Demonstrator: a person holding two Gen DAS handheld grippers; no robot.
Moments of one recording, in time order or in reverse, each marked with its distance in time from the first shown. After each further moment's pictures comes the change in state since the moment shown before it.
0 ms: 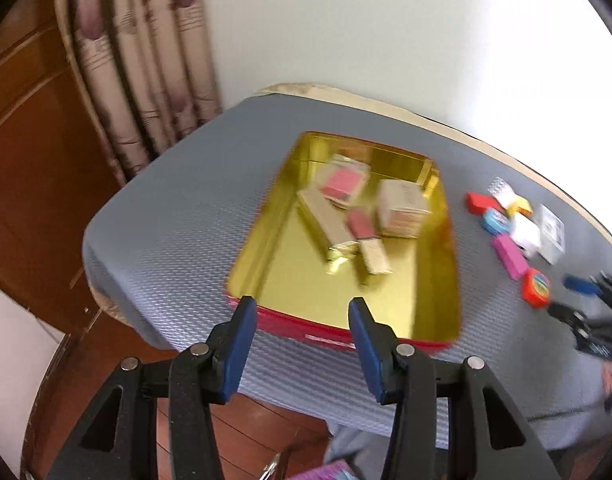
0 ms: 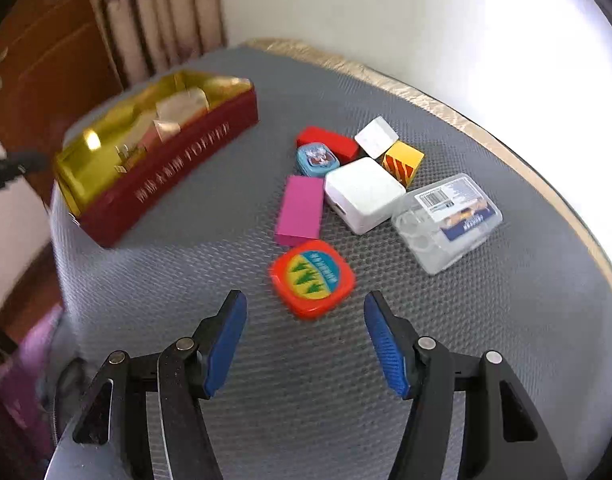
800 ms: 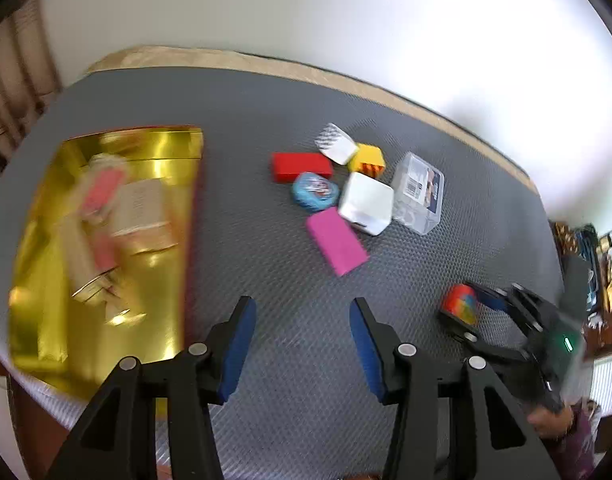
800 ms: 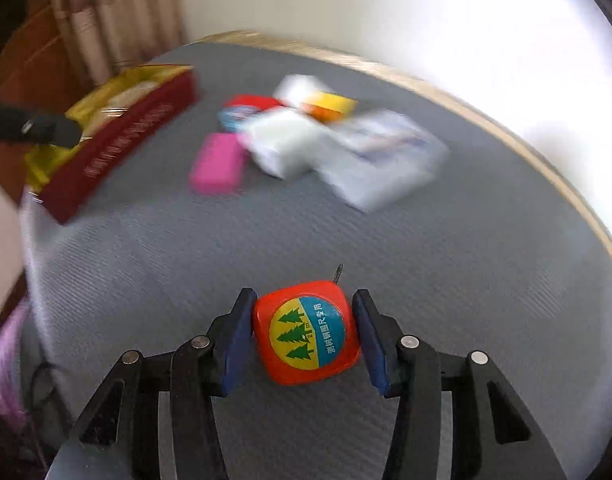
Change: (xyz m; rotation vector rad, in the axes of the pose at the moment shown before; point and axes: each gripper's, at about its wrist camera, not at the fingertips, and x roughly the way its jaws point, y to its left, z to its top) left arm 0.056 -0.174 0.060 0.185 0.270 -0.356; right arm -0.010 -0.050 -0.070 0.148 -0.008 -0.110
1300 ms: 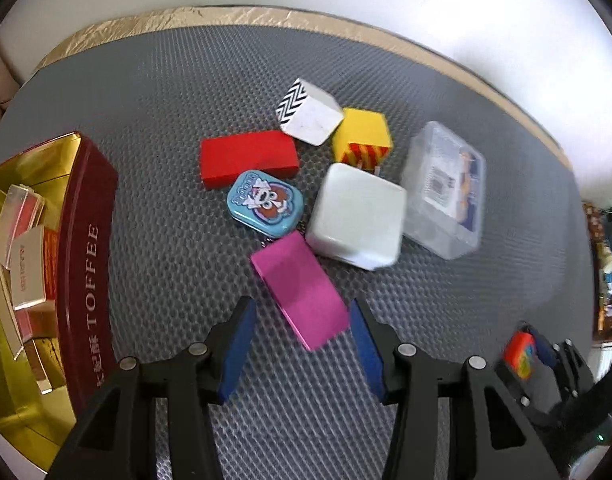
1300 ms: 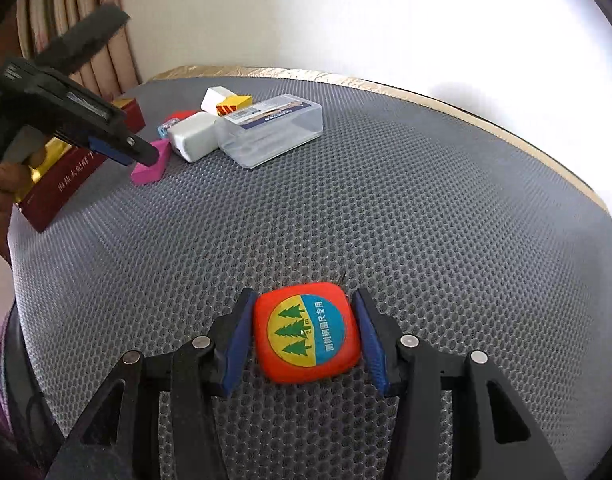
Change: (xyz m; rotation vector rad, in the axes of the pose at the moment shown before) left arm 0.094 -0.036 0.051 0.012 0.168 0.062; right arm -0.019 -0.055 -0.055 0.157 -0.098 -0.003
